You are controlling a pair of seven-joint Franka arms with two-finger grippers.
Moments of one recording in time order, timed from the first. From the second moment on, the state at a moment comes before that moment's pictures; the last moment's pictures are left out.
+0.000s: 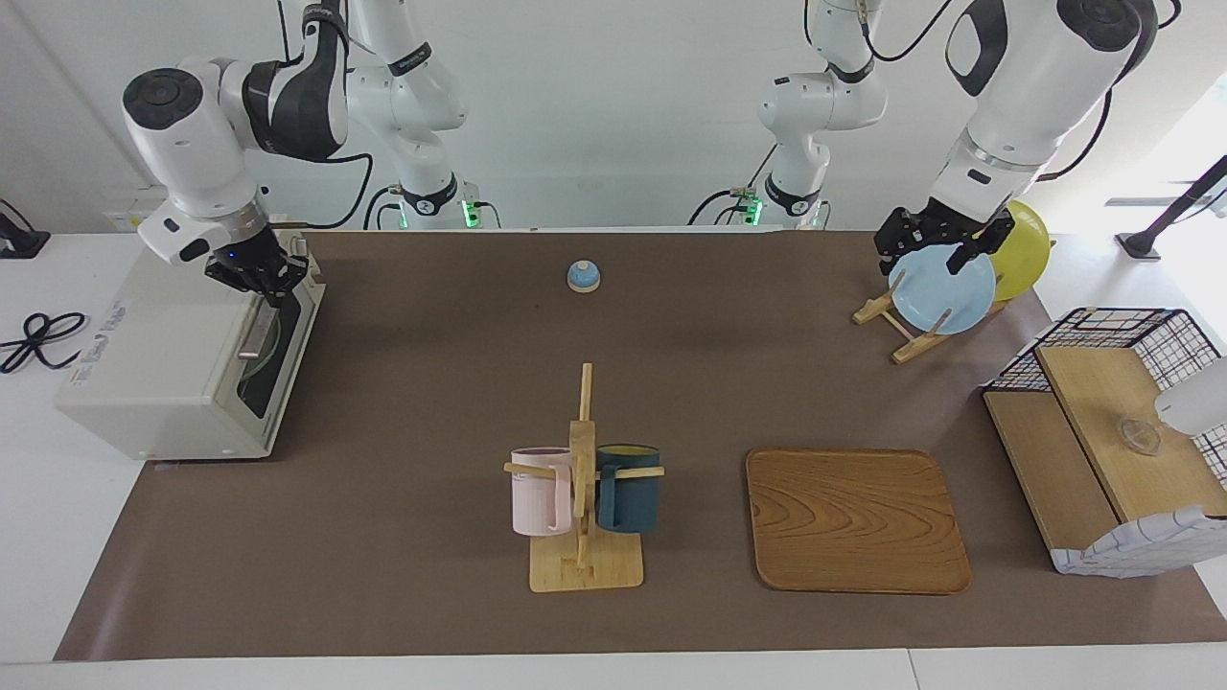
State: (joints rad) left arm -0.02 -0.07 -0.11 -1.72 -0.01 1.62 -0.05; right arm -0.16 -0.14 0.01 -2.09 -0.18 1.89 -0.16
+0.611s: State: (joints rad) left arm -0.02 -0.07 -0.11 -1.72 -0.01 1.62 -0.05; right arm -0.17 -0.12 0.02 -2.11 -0.20 1.93 -0.16
